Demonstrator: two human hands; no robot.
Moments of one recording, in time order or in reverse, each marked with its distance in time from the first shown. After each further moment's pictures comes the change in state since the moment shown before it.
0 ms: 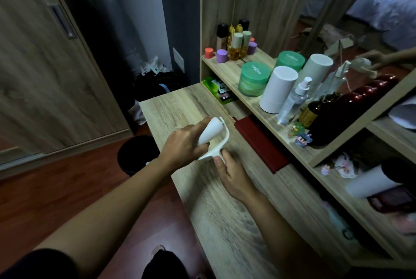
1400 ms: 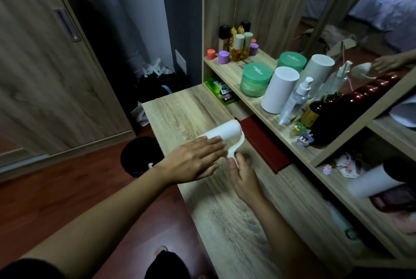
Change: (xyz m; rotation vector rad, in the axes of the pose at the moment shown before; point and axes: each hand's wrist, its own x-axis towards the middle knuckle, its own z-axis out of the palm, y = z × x) left_hand -0.018 -0.005 0.004 0.326 0.049 0.748; right_hand -0.013 0.021 -0.004 0.003 0.179 0.030
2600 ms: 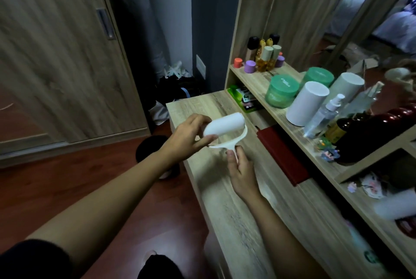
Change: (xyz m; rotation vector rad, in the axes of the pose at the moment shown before) left_hand -0.026 -0.037 -0.052 -0.339 0.054 -0.681; right_hand 0.014 -0.057 0.045 0.040 0.012 -0.077
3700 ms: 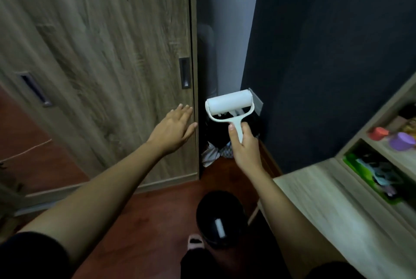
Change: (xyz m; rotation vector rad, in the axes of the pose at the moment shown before) left_hand 0.107 -0.465 -0.243 0.396 0.008 -0.180; right_hand 0.350 -0.138 0.375 0.055 0.003 -0.051
